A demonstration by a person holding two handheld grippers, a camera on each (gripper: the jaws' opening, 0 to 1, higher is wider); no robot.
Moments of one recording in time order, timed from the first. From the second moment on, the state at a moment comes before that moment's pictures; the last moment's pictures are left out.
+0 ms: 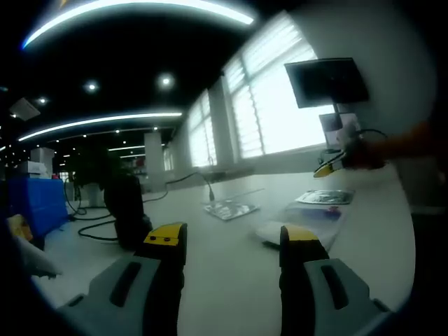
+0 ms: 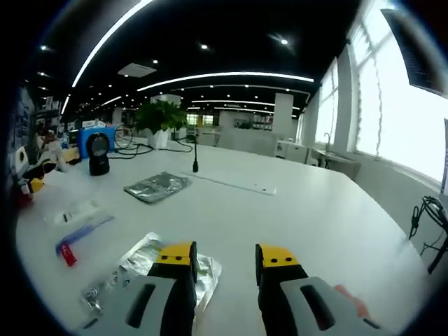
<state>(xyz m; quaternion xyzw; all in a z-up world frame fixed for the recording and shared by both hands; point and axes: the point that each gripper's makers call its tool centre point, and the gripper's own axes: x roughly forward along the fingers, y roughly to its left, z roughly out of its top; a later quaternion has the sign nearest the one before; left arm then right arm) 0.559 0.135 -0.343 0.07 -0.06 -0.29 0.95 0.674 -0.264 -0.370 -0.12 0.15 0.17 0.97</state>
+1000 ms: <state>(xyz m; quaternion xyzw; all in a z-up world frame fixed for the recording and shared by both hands) 0.559 0.134 -0.344 0.07 -0.05 -0.29 0.95 0.686 -0.245 -0.413 -0.19 0.22 0.23 0.93</state>
